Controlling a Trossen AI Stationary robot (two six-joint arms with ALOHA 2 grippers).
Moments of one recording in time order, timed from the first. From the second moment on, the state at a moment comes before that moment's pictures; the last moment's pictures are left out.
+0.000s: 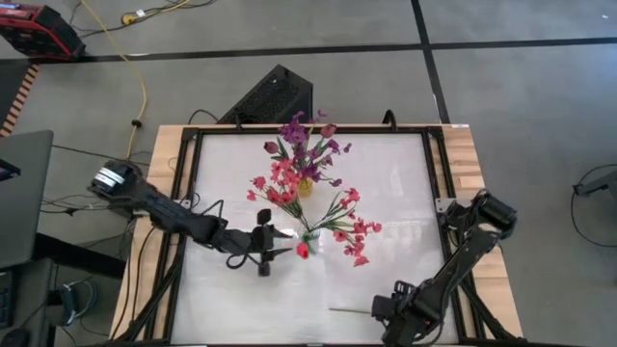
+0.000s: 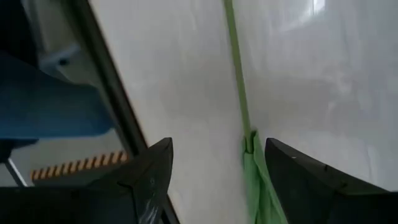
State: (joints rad) left arm -0.40 1.48 0.56 0.53 -0.47 -0.06; right arm 0.90 1.85 1.27 -0.75 -0.02 1.23
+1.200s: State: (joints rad) left arm -0.64 1.58 0.56 0.60 -0.53 -0.23; right arm 0.84 1.88 1.62 -1.30 0.44 0.78
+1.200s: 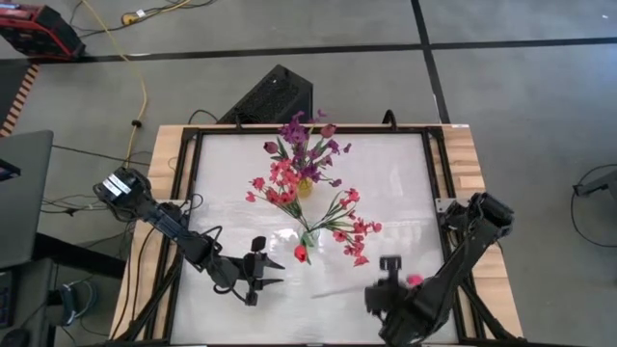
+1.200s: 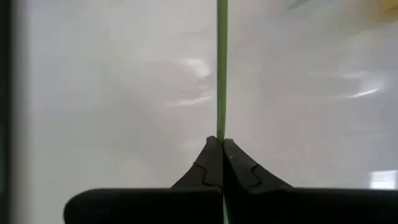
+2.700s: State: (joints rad) left arm -0.64 1.42 0.56 0.49 -0.48 -0.23; right arm 0.61 1.63 1.33 -1.49 0.18 0.33
